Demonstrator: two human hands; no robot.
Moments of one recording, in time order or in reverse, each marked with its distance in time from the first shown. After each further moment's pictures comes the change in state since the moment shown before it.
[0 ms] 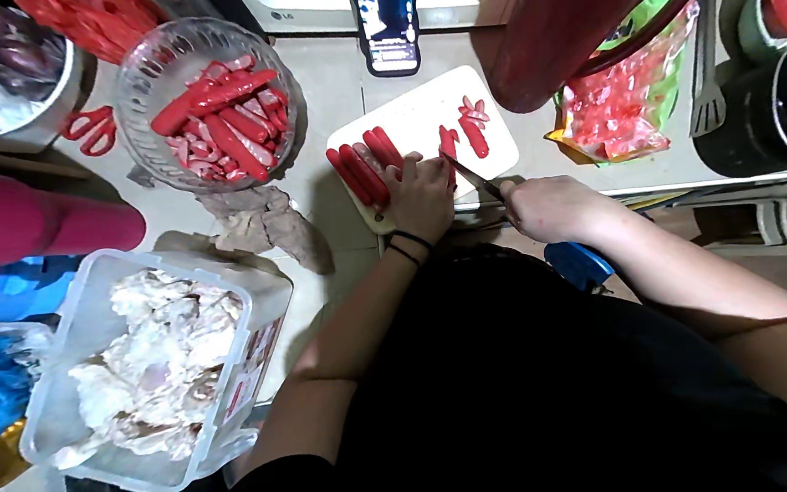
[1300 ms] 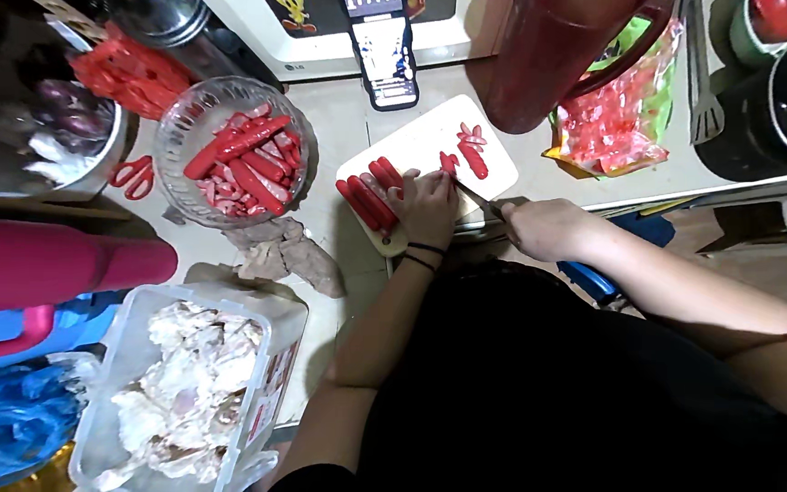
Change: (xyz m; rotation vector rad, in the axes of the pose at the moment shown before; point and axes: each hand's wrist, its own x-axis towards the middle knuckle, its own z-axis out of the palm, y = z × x) left_hand 0.019 0.004 0.023 0.029 0.225 -0.152; right_hand 0.004 0.002 0.004 0.056 -0.034 0.037
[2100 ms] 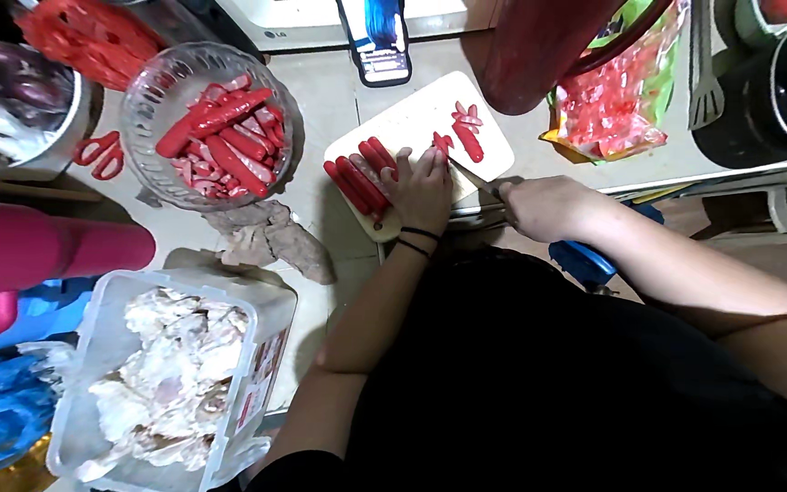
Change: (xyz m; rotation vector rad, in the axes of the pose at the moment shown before) left_hand 0.003 0.005 -0.007 0.039 -0.114 0.001; right_hand -0.001 0.001 -0.008 -0.023 -0.004 0.013
